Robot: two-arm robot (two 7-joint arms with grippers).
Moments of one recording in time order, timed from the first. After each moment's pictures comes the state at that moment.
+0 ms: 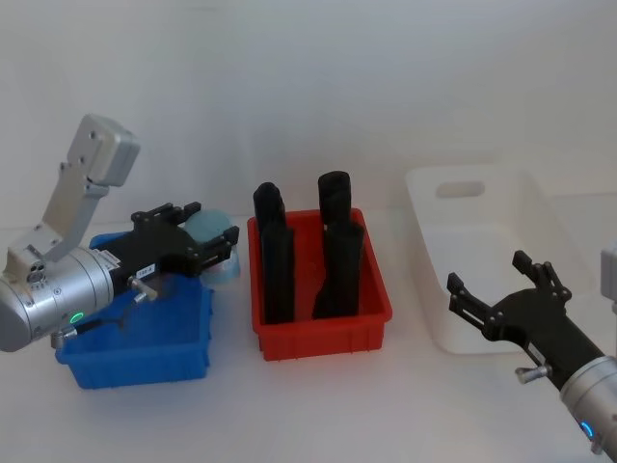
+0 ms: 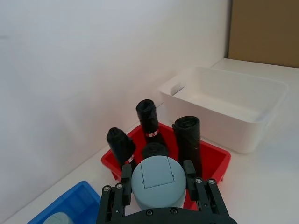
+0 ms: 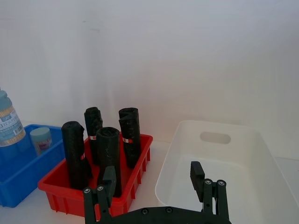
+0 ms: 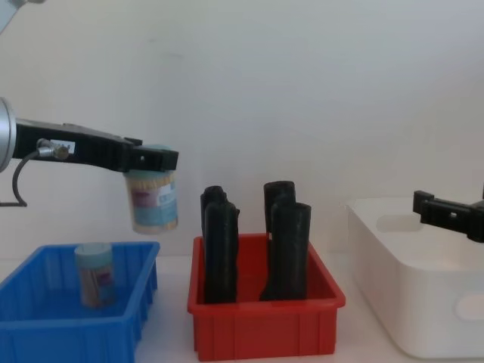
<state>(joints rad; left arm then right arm) -0.42 0.49 0.24 -1.59 -0.33 0.39 -0.53 -0.01 0.34 -0.23 -1.77 0.29 0.03 0.07</state>
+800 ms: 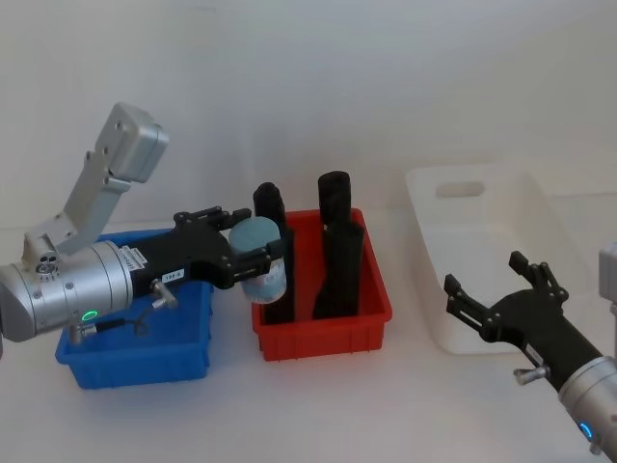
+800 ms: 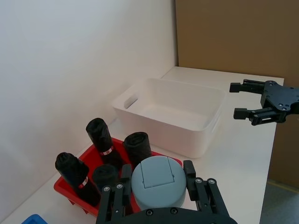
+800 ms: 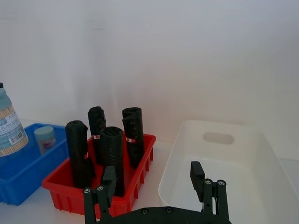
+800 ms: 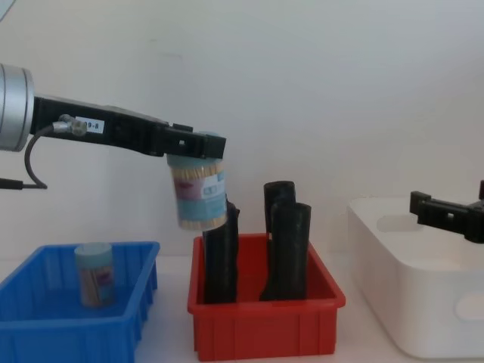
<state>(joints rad) -0.45 0.49 0.26 -1.63 -0.34 0.43 -0.71 -0.01 0.34 -0.23 -1.77 0.29 0.04 0.08</state>
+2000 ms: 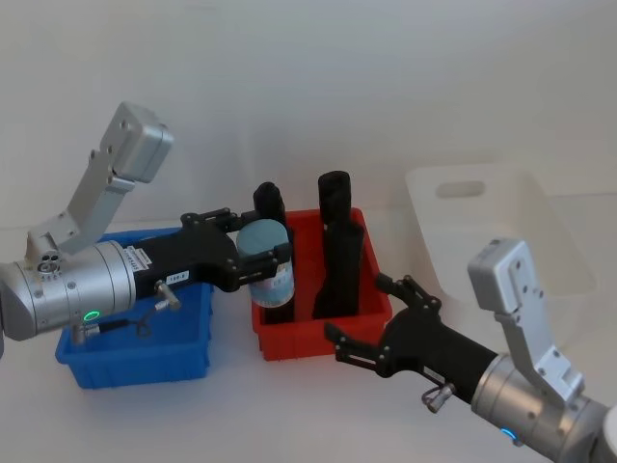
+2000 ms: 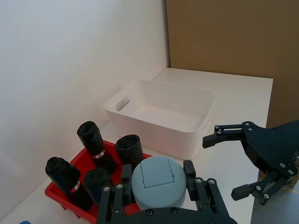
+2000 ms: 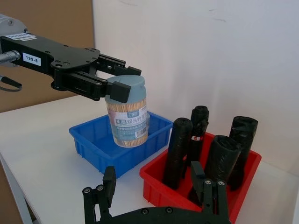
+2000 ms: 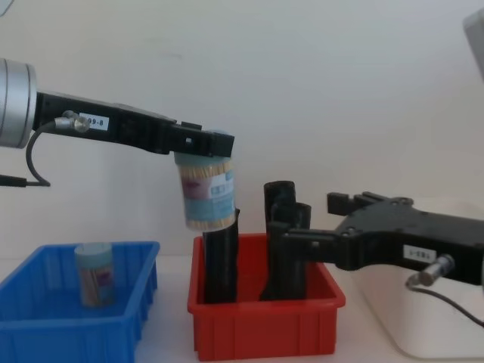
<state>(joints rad) -0.45 0.49 0.27 -1.63 -0.35 0.43 -0.74 0.12 0.26 -0.32 -1.68 0.16 0.09 0.47</state>
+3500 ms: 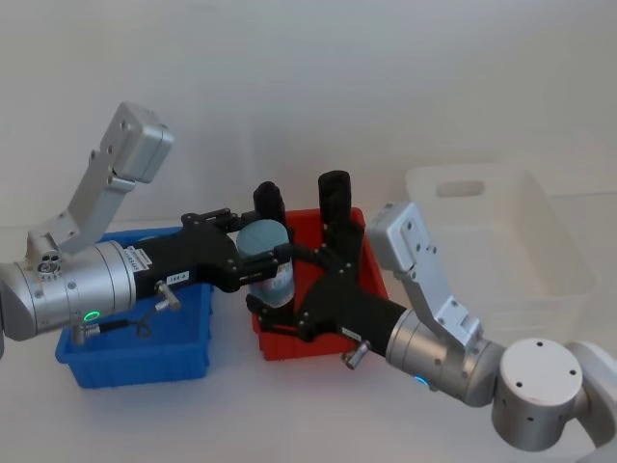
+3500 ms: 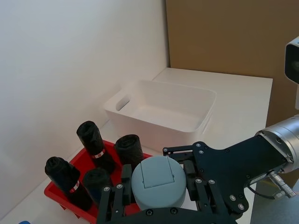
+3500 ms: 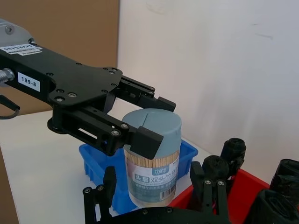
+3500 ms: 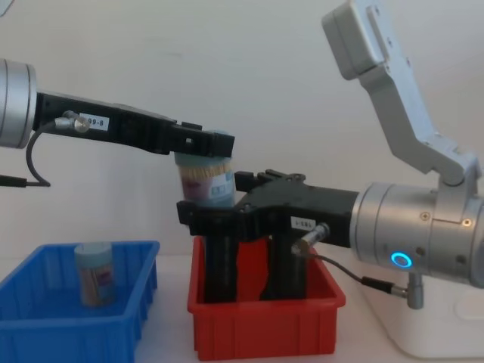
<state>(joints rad) -0.45 0.49 0.27 -1.63 -0.35 0.43 -0.75 0.34 0.10 -0.39 -1.42 0.06 0.03 0.55</state>
